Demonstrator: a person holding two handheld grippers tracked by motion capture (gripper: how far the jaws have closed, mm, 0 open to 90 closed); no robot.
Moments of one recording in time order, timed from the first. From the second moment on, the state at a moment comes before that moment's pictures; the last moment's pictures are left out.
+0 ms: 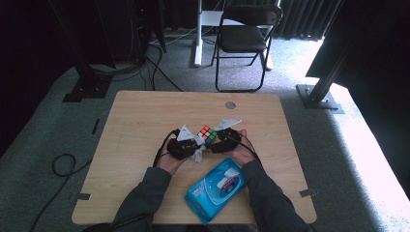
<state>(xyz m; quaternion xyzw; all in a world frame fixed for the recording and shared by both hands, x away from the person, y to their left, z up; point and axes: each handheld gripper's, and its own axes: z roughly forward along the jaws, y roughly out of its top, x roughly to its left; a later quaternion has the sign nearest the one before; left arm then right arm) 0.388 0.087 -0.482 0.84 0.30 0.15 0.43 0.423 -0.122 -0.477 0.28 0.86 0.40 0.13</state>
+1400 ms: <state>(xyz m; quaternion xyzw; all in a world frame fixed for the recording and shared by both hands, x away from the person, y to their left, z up) 0.398 0.088 -0.500 0.85 0.30 0.13 0.41 0.424 -0.129 -0.462 0.30 0.85 0.42 0.13</state>
